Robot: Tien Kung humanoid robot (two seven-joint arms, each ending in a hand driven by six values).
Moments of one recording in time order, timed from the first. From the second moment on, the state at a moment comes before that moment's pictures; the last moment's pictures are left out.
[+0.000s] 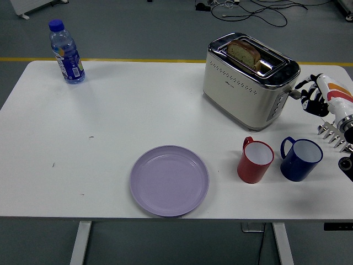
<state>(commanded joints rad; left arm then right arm) 0.02 0.00 -1.34 -0.18 1.22 0.13 0.20 0.57 -0.49 0.92 1.19 -1.71 -0.32 -0.22</state>
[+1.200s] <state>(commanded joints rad) 0.02 0.00 -1.33 -0.18 1.23 0.13 0.20 0.57 -0.42 0.92 1.07 -1.71 -0.33 -0.21</state>
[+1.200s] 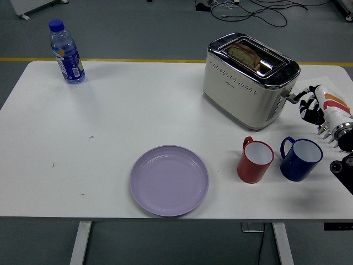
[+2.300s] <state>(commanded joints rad) 0.02 0.00 -1.33 -0.18 1.23 0.13 0.21 0.55 -0.36 0.99 1.02 -1.72 -0.35 -0.20</state>
